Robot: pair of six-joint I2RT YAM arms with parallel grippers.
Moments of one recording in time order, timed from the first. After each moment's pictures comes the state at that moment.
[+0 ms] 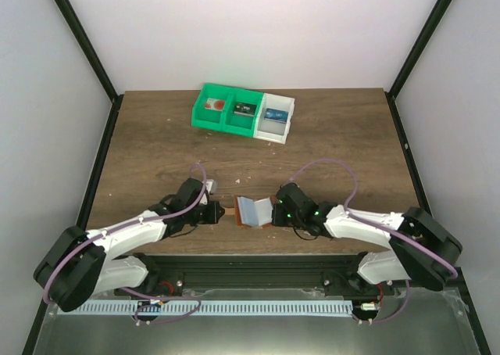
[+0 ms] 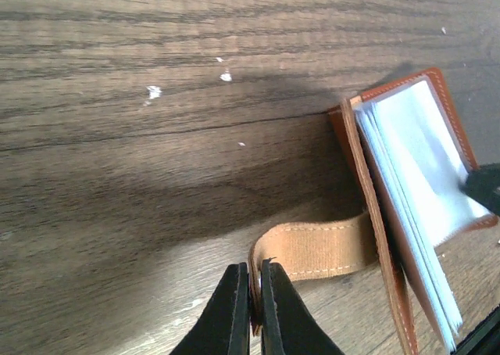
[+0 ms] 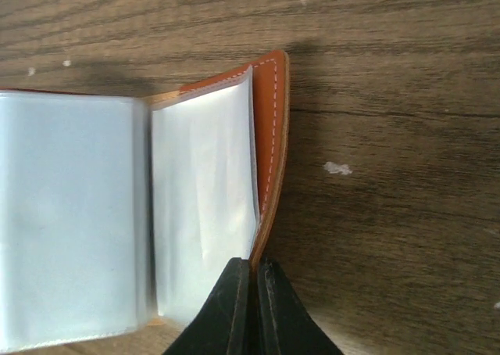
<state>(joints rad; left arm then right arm) -0.67 1.19 0.43 -0.09 0.20 -0.64 0.87 1.34 0.54 -0.15 0.03 0.84</state>
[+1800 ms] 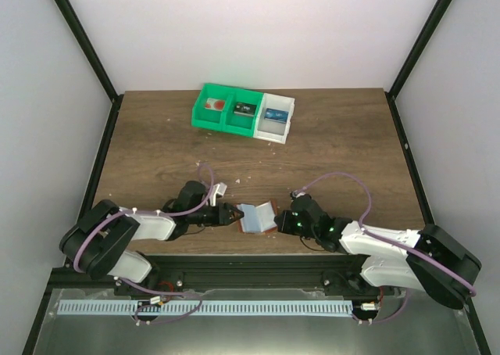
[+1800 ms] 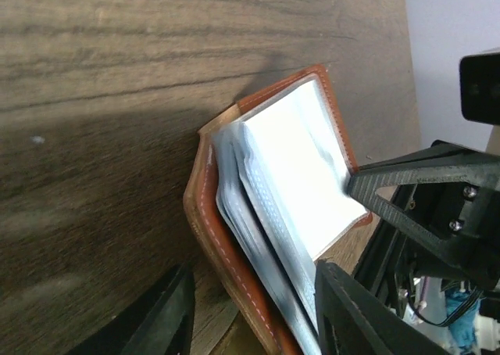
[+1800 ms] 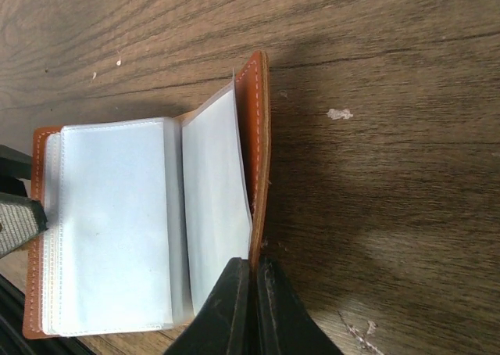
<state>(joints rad) -0.62 1.44 0.31 0.49 0.60 -0.79 0.87 1.15 0.31 0.08 -0.03 0.96</state>
